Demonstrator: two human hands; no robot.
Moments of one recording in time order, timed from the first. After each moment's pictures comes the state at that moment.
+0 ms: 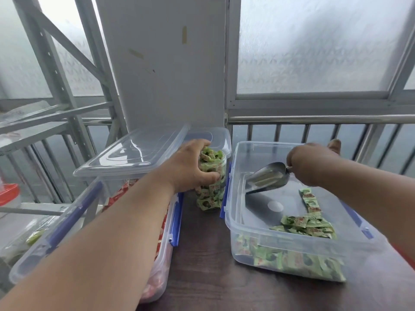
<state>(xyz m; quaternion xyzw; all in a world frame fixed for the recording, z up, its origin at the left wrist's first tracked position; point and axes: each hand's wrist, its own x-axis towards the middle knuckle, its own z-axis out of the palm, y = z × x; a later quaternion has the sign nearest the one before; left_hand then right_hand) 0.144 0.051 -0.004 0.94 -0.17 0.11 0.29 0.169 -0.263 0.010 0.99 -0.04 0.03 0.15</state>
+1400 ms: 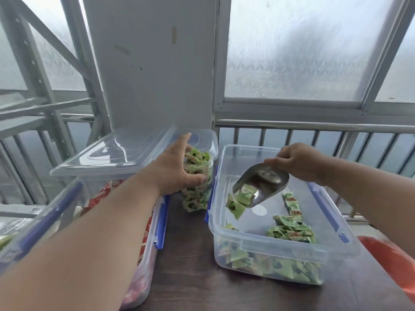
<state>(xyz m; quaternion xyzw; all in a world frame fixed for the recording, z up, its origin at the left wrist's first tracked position) 0.152 0.054 -0.014 0.92 -0.17 0.10 0.34 0.164 -0.292 0.018 0.96 0.06 0.05 -0.26</state>
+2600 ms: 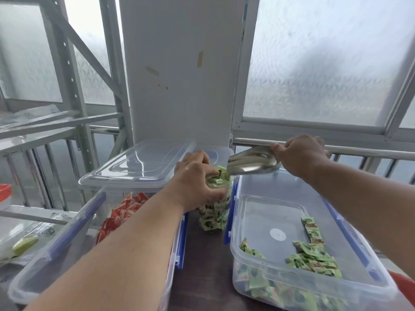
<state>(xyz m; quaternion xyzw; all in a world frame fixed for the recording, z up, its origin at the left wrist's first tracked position) 0.144 0.052 -0.008 0.91 -0.20 0.25 0.28 0.192 -0.222 0.065 0.95 -0.09 0.22 -0.17</state>
